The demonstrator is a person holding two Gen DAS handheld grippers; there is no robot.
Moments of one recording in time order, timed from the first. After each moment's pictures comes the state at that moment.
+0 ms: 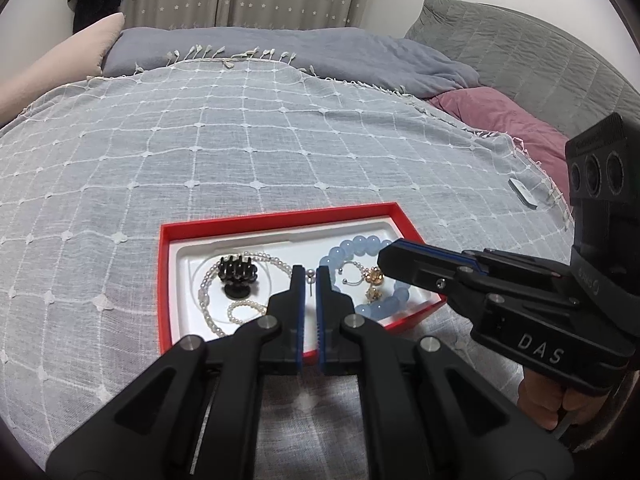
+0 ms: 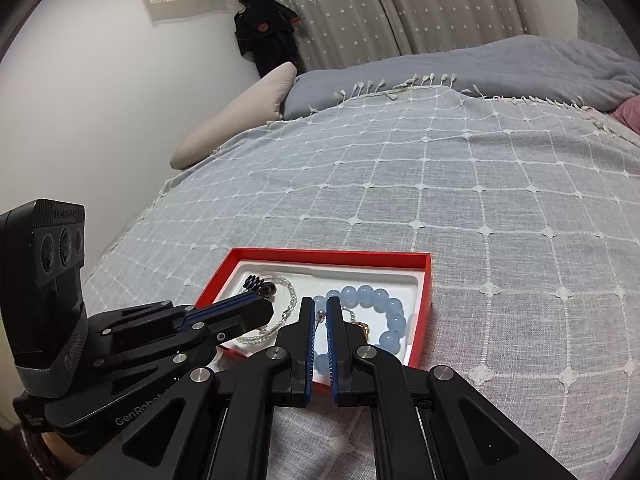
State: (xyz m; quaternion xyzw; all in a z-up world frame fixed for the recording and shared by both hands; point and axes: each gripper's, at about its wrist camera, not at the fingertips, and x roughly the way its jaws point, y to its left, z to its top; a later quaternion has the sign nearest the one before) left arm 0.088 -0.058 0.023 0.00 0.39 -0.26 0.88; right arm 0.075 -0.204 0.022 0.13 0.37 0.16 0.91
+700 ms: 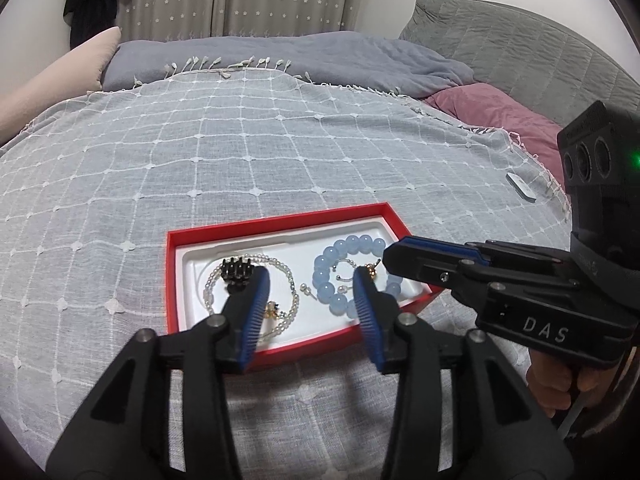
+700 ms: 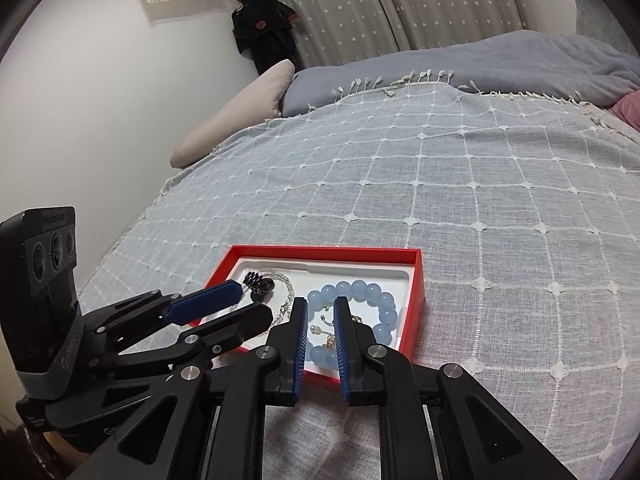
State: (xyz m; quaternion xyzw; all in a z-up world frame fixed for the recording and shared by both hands) left arm 0.075 -0.056 0.034 0.02 0.37 -0.26 0.89; right arm 0.071 -0.211 0.027 0.13 0.38 0.16 0.90
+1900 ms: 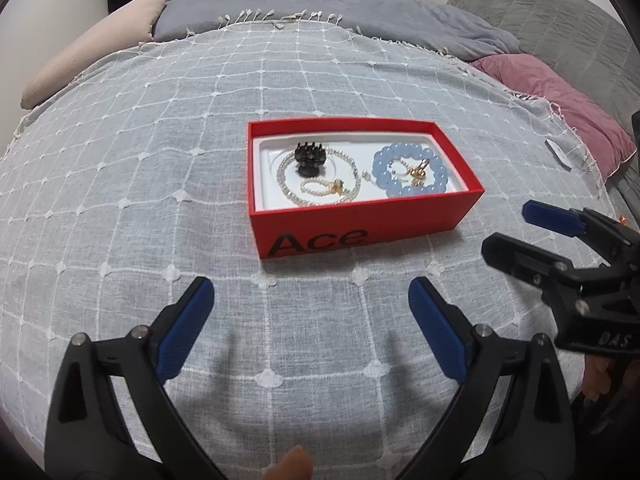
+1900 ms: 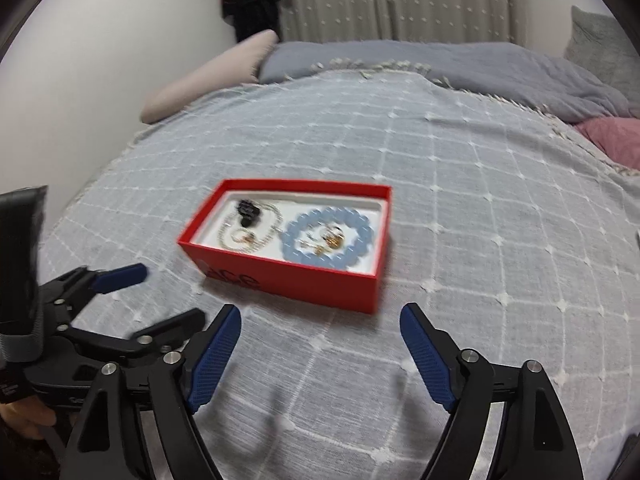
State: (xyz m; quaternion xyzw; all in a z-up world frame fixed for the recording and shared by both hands) left arm 0.031 -0.018 0.016 0.05 0.46 -0.17 0.87; right arm 0.013 -0.192 0.033 0.04 0.43 0.07 0.90
